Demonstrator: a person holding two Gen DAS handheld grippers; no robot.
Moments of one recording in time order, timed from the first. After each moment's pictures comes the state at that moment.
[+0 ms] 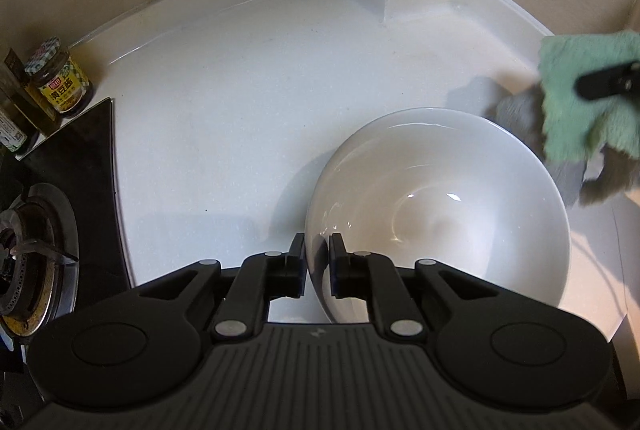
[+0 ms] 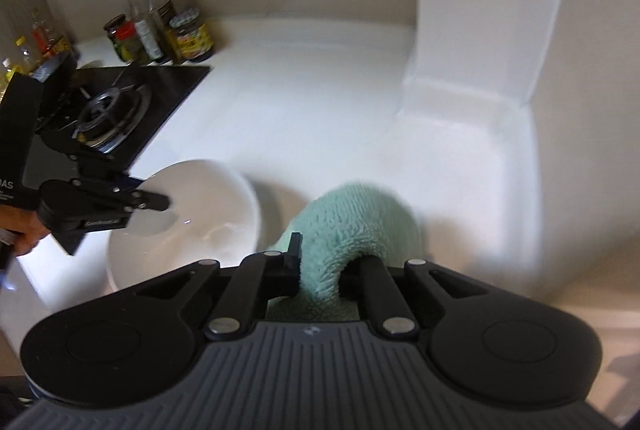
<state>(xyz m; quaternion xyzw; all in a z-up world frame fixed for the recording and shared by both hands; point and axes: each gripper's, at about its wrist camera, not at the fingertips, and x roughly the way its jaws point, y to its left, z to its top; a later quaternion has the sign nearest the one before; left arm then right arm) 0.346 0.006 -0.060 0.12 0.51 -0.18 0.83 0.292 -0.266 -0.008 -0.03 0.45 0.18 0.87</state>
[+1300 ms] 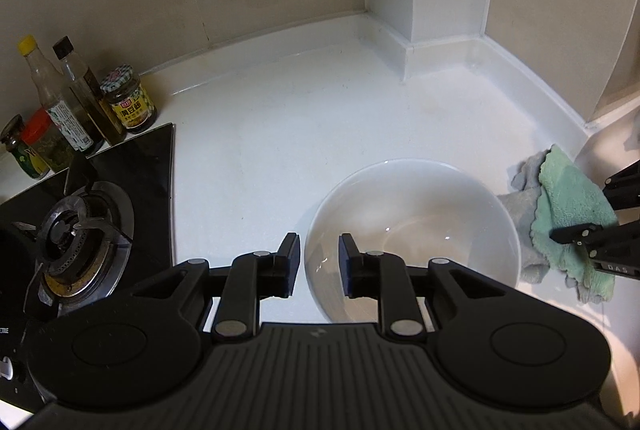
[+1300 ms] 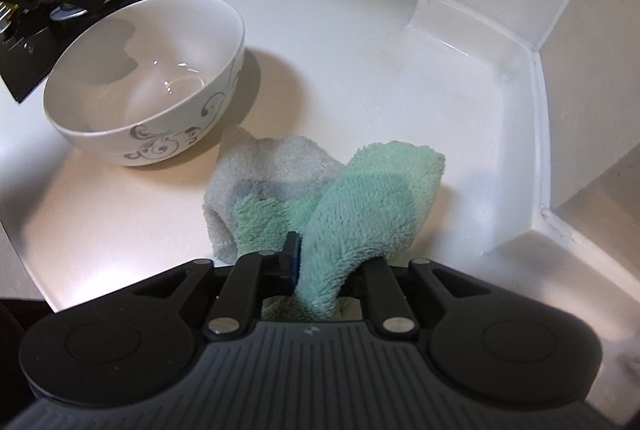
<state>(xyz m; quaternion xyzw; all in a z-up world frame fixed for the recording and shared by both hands) 0.287 -0.005 -0.013 0.11 0.44 -0.12 0.88 0.243 -0.256 -0.082 -0.13 0.48 0.16 0.85</state>
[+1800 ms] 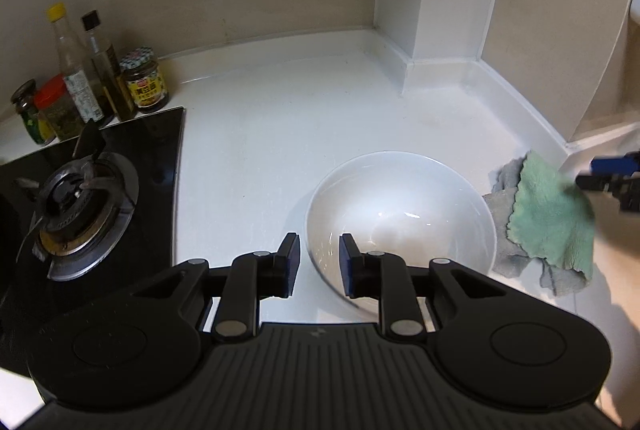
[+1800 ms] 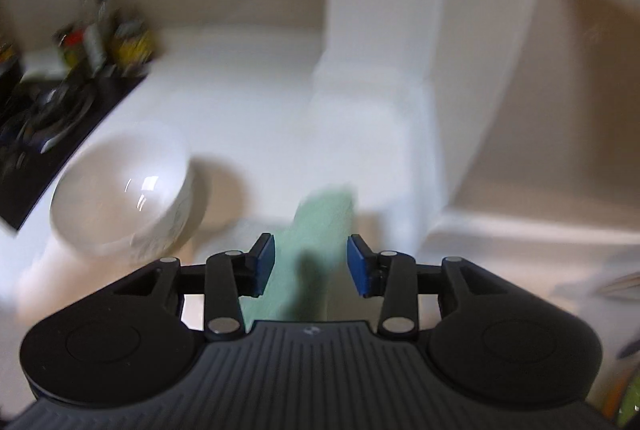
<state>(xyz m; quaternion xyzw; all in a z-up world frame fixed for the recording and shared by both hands) 0.241 0.024 -0.007 0.04 0.42 -0.12 0.90 0.202 -0.276 -0.020 -0.02 0.37 0.05 0.93</state>
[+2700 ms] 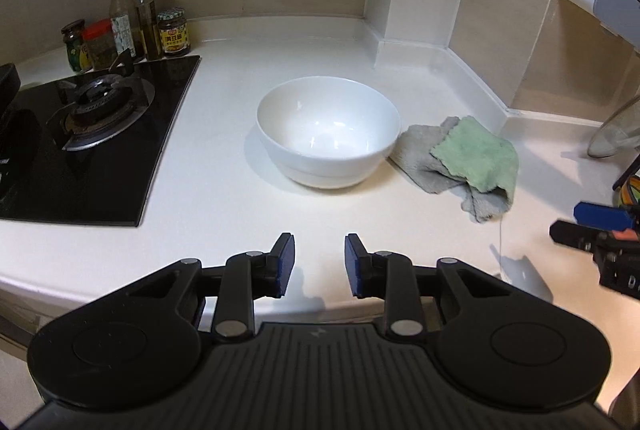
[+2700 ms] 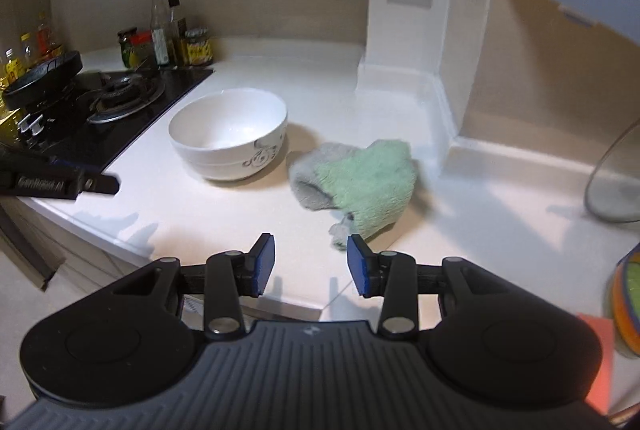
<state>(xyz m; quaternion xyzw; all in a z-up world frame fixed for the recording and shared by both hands) 0.079 -0.013 -0.008 -0.01 0.41 -0.07 0.91 0.043 -0.244 -0.022 -0.03 0.33 0.09 0.94</state>
